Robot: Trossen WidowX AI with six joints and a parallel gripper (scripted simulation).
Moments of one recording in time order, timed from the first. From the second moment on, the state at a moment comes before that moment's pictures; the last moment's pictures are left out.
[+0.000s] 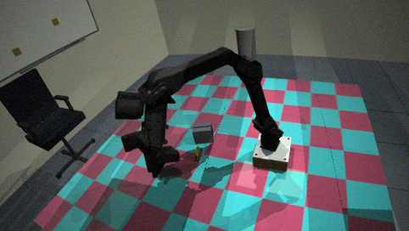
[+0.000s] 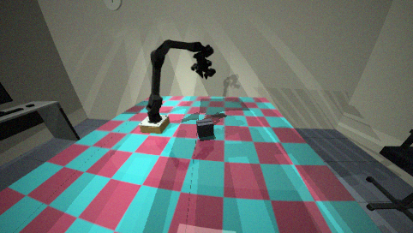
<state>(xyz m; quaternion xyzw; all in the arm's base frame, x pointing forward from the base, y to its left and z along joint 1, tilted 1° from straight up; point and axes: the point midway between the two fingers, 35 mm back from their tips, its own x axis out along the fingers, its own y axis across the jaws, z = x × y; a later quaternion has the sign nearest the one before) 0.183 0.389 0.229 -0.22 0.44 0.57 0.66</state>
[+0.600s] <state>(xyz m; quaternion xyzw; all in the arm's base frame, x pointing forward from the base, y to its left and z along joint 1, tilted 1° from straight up) 0.290 0.182 0.123 -0.55 0.39 0.55 0.49</state>
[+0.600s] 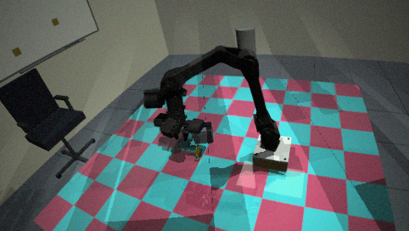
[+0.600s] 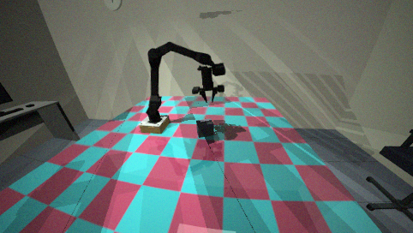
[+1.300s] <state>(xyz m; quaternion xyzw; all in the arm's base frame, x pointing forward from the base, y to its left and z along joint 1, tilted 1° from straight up) 0.282 0.138 0.065 -0.59 0.39 0.57 0.42</state>
